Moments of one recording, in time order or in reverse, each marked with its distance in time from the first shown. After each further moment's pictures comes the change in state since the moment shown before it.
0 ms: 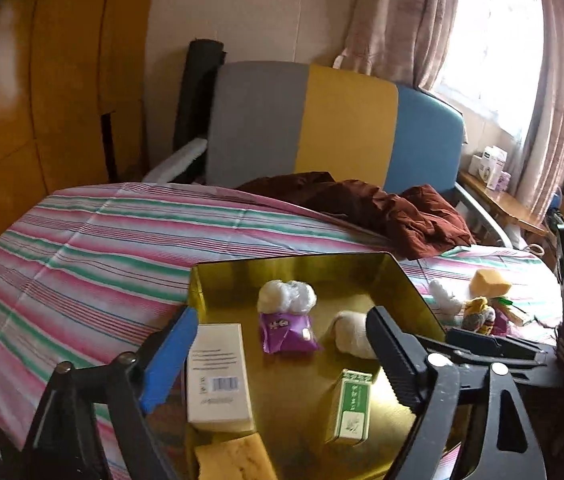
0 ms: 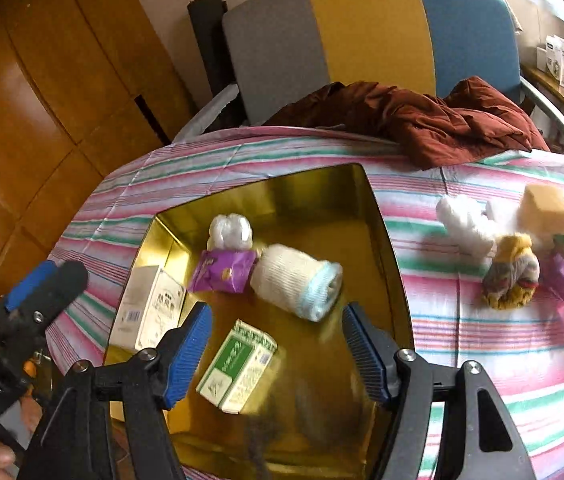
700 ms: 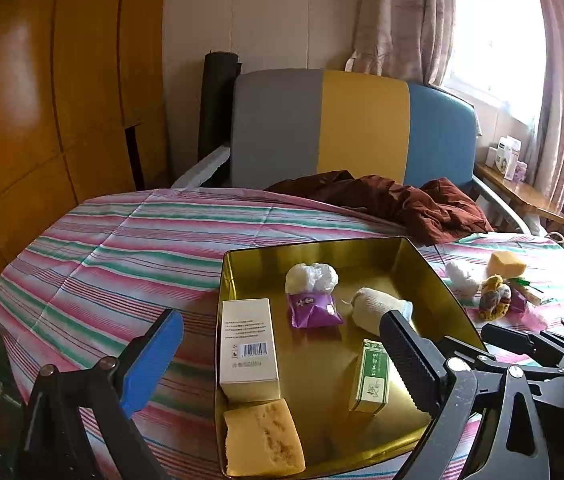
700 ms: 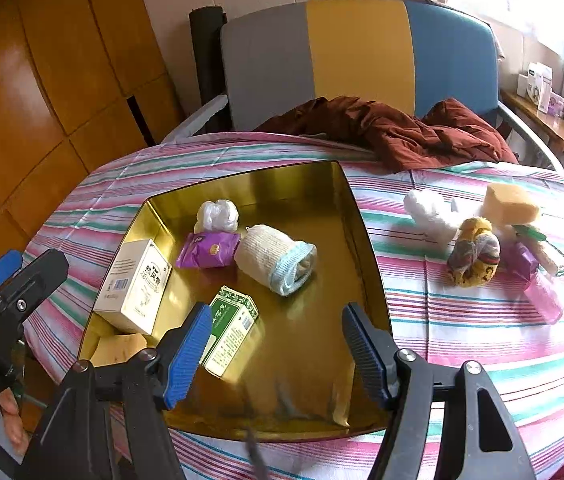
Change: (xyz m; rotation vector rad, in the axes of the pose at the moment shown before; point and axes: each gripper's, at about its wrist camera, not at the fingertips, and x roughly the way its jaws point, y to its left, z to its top) left arm -0.030 -0.006 -0.026 0.045 -0.031 0.093; right arm -0.024 0.011 -0.034 -0.059 -0.069 -0.103
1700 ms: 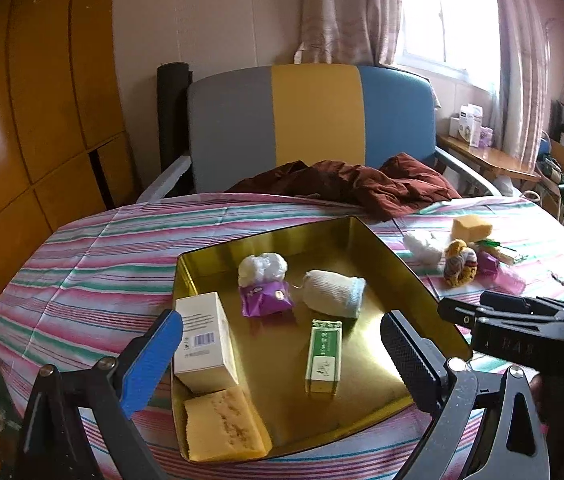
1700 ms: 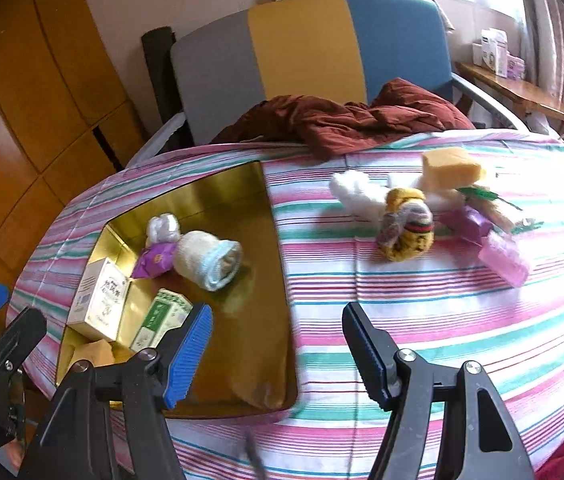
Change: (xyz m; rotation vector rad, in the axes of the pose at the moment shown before) left arm -0.012 -0.051 -0.012 0.148 0.014 -0.075; right arm -0.018 -0.068 -0.014 0.156 -0.024 -0.053
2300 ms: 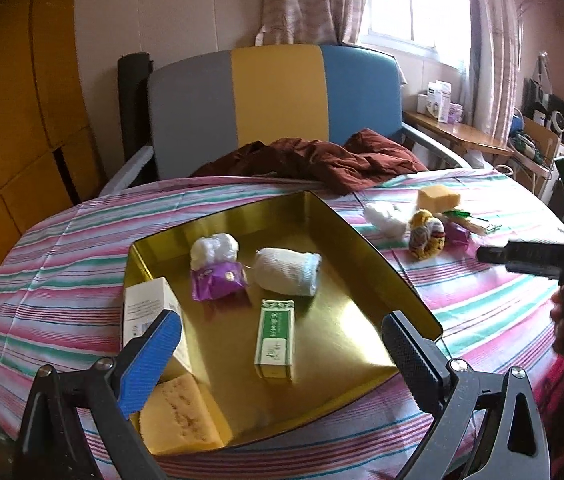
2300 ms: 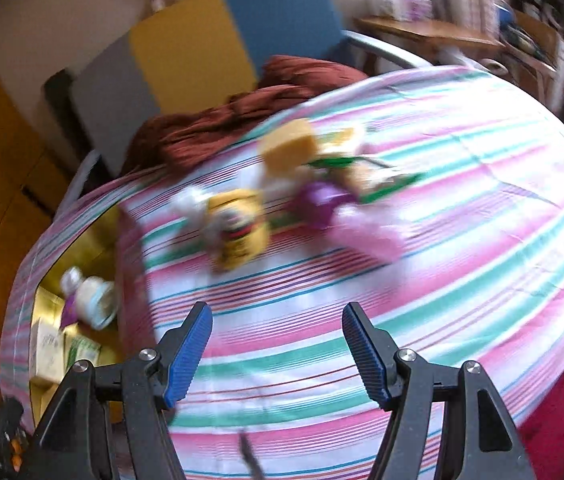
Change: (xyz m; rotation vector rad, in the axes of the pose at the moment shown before) left arm 0.014 -0.031 -0.010 0.060 0.063 -0.107; right arm -0.022 -0.135 0.010 0.300 0.051 -0.163
